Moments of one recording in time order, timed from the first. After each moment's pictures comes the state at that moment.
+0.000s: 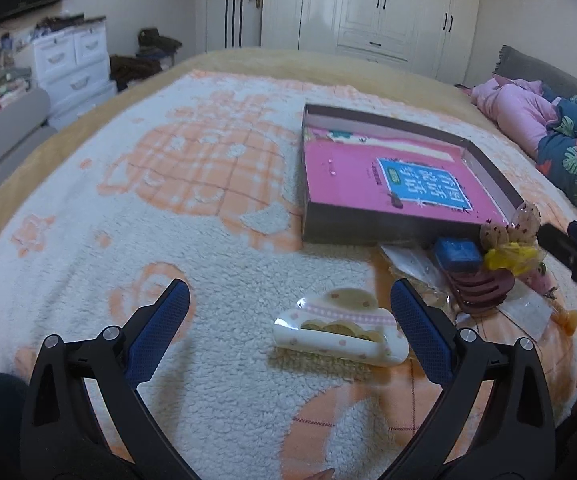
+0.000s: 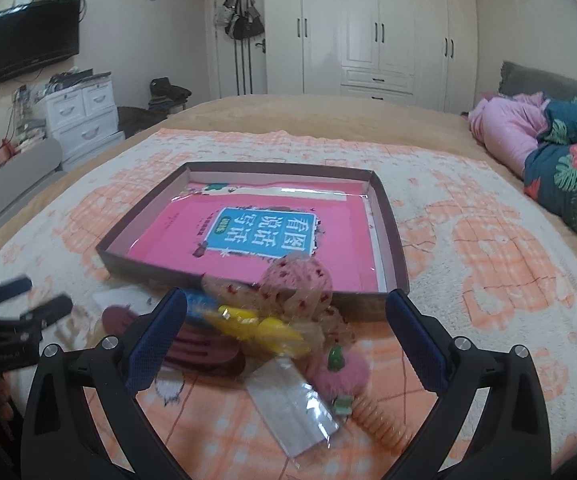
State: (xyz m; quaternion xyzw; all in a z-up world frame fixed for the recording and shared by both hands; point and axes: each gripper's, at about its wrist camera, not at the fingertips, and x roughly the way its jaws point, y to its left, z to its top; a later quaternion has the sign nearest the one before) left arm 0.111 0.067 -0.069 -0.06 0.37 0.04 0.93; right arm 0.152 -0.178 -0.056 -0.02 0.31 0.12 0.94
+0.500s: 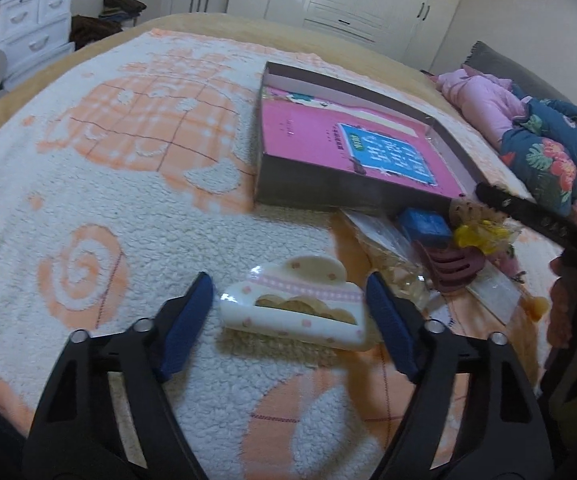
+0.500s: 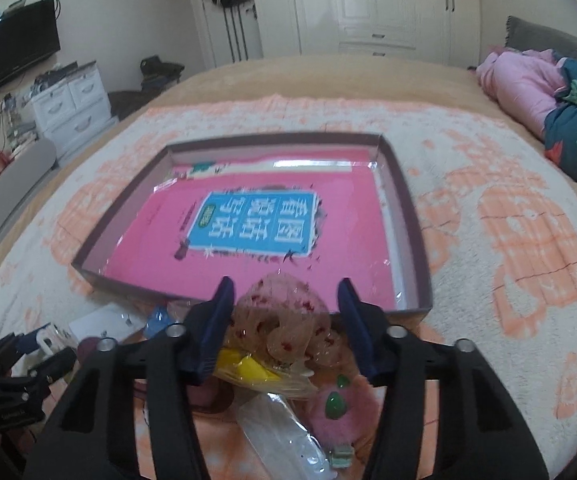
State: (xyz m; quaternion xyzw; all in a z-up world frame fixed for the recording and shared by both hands) left arm 0.121 0.064 -0.089 -0.11 0.41 -0.06 0.90; right arm 0.205 -0.179 -0.074 0.01 0.38 0.13 0.91
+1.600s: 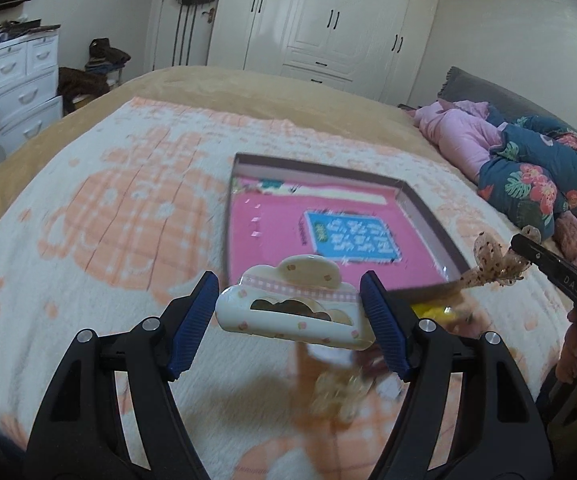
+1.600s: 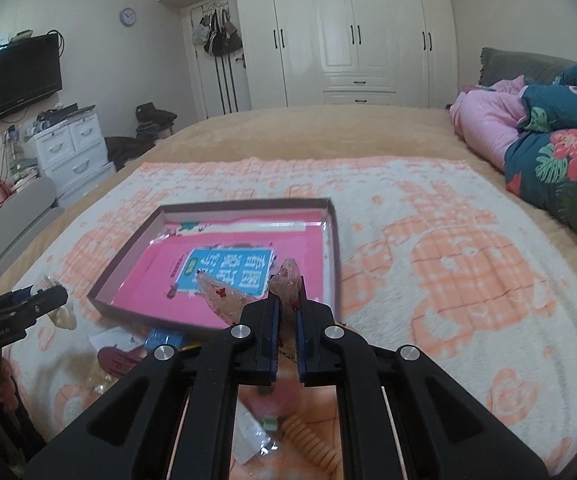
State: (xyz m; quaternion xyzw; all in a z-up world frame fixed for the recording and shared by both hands) left arm 0.143 0.051 -0.021 -0.09 0.33 -0.07 0.94; right arm 0.162 -0.238 -0.011 0.02 0.29 0.11 0.95
